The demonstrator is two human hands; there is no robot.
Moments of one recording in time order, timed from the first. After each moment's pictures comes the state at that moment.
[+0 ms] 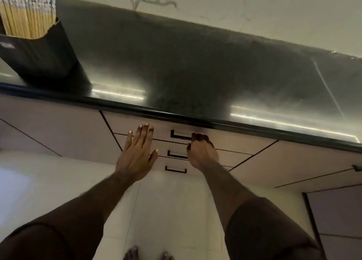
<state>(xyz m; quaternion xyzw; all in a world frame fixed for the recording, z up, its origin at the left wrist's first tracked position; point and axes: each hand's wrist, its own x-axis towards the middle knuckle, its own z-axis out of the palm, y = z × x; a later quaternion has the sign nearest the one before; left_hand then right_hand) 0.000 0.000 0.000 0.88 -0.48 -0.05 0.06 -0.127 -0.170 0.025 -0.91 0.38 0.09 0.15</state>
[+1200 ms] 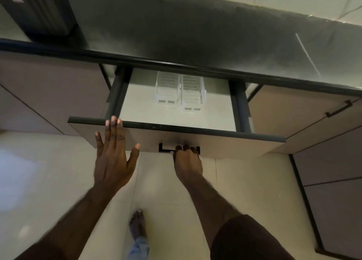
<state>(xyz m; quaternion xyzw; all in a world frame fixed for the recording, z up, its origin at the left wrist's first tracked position) -0.136 0.164 0.017 0.89 -0.41 0.03 0.20 -0.265 0.014 -0.003 -0.90 0.39 0.11 0.17</state>
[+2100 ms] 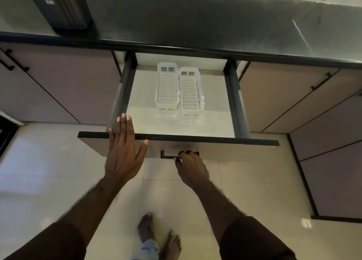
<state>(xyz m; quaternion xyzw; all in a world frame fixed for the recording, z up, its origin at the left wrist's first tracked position) -0.217 0.252 0.052 0.88 -0.43 -0.01 0.19 -0.378 0.129 0.034 -0.89 0.38 0.04 0.26</state>
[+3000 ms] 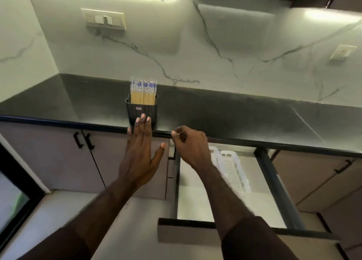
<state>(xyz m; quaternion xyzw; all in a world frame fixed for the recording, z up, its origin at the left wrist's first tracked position) 0.020 0.303 0.256 0.81 -0.47 0.12 0.32 -0.073 0.166 0.282 -0.88 0.28 -0.30 0.23</state>
